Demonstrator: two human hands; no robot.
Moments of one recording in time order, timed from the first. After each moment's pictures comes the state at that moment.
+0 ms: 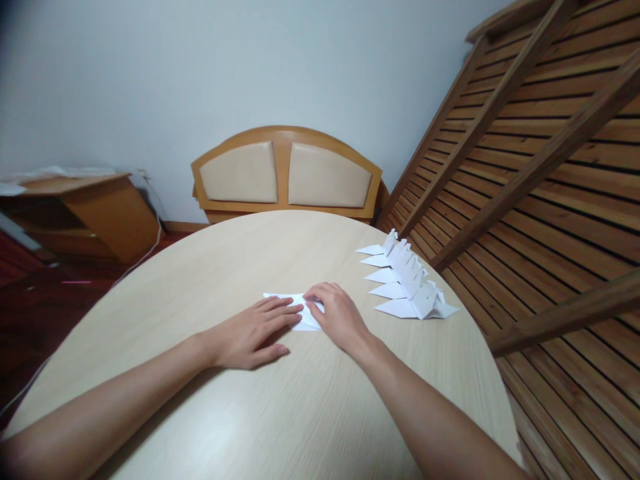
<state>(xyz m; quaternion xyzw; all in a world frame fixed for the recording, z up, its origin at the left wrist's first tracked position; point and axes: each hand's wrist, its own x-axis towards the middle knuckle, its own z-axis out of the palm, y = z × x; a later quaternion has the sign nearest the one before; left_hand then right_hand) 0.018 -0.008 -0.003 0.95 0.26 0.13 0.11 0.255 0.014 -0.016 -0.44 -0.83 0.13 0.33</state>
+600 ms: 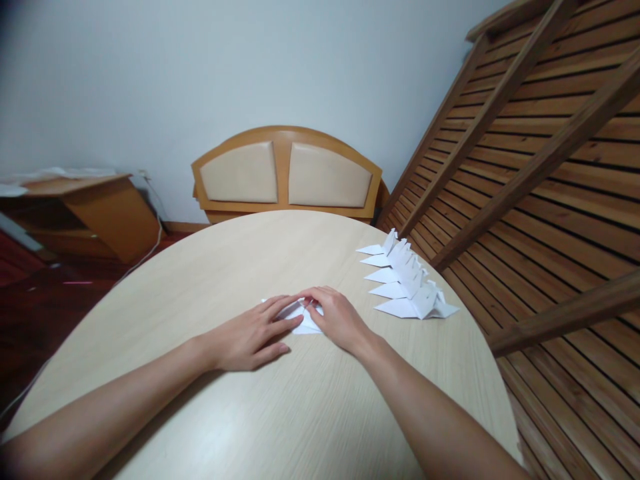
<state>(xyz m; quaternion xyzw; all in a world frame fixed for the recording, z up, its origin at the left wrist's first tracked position) 0.022 -0.011 0.000 0.95 0.26 0.13 0.08 0.255 0.011 -0.010 -0.41 -0.82 0.22 0.33</state>
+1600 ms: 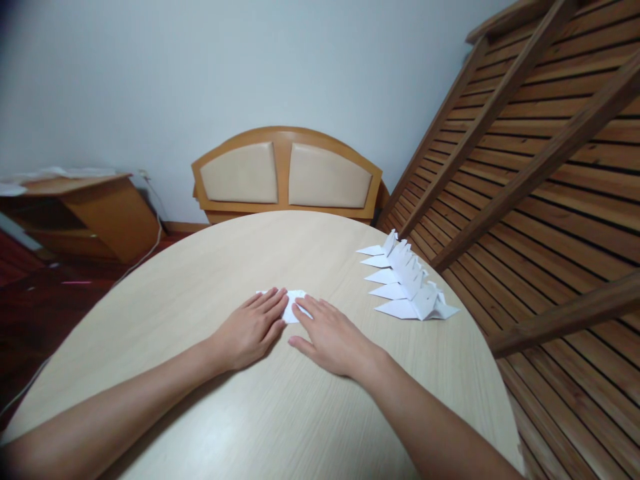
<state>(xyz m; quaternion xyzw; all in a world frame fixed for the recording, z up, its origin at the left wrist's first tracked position) 0.027 -0.010 -0.016 0.89 0.44 0.10 0.01 0.248 -0.019 0.005 -0.38 -0.91 0.08 0.10</state>
